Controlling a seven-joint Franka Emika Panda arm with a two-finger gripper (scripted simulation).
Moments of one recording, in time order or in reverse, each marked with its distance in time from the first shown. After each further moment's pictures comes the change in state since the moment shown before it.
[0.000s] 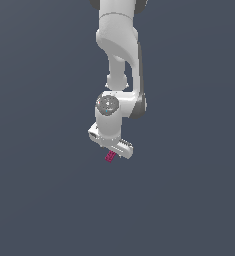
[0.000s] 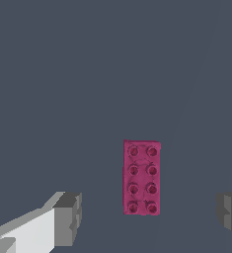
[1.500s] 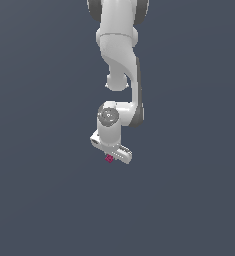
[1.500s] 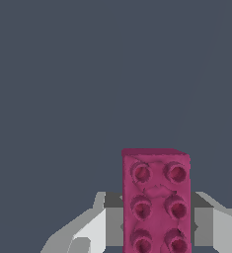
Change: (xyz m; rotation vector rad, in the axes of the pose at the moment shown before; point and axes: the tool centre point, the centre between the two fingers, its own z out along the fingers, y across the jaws) arm 0.000 0.000 0.050 0.000 0.001 0.006
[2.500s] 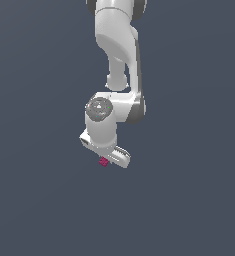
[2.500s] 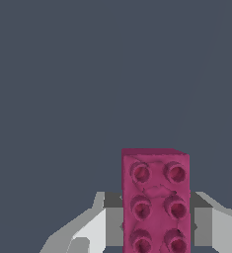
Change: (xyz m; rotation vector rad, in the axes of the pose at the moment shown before) arm 0.055 -0.011 -0.084 -0.001 0.000 0.000
